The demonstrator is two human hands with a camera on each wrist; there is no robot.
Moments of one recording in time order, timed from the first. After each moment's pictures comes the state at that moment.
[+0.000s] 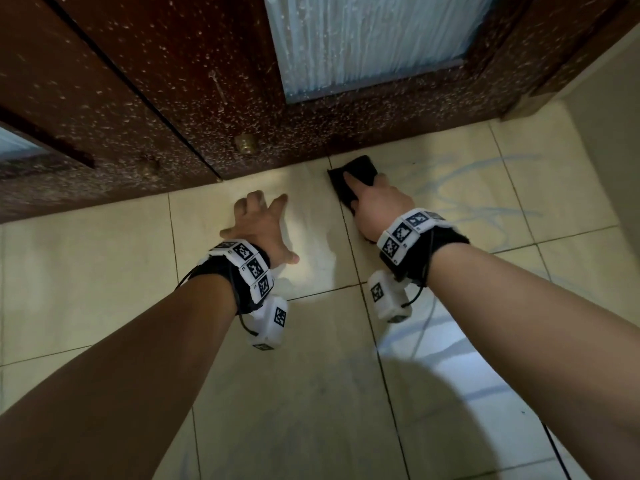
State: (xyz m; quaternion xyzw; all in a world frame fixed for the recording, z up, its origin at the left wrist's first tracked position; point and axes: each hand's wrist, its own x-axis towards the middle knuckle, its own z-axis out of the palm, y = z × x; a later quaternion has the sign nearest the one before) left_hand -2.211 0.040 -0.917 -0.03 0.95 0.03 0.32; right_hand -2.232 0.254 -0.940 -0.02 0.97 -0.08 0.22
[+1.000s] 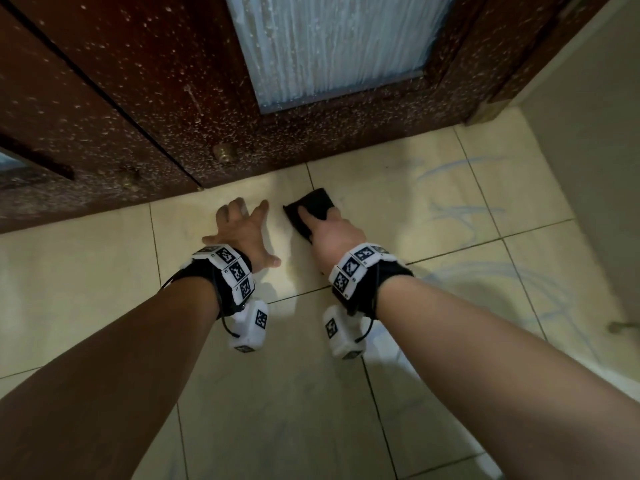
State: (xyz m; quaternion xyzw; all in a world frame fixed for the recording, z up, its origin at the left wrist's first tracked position) left_hand -2.208 0.043 -0.917 -0.02 0.95 0.02 0.31; right_hand -2.191 0.212 -0.923 -0.04 0.94 -0.11 0.31
